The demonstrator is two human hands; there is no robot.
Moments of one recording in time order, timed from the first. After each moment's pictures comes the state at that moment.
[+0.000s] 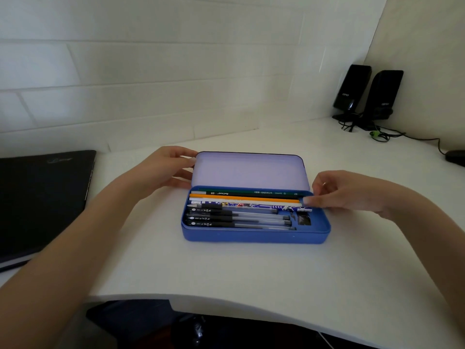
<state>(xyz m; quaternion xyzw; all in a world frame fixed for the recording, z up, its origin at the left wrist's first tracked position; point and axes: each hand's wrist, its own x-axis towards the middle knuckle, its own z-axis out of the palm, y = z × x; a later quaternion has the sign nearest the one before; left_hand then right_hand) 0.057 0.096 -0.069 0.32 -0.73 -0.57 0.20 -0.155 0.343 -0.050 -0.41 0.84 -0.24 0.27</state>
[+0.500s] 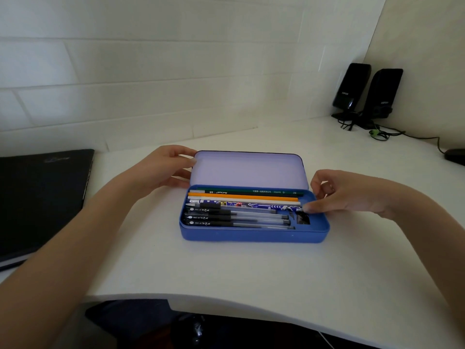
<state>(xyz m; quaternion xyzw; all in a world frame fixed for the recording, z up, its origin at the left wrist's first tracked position) 0.056 0.094 -0.071 0.31 -0.74 -0.57 0.19 -0.159 0.345 -0.052 -0.42 0.82 -0.24 0.30</state>
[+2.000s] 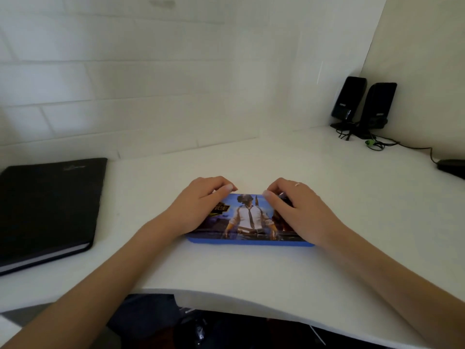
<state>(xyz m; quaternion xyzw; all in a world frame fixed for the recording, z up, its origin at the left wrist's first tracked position) 0.052 0.155 -0.093 0.16 -0.91 -0.32 0.22 -0.106 0.320 -0.083 -0.55 0.78 -0.29 0.01</state>
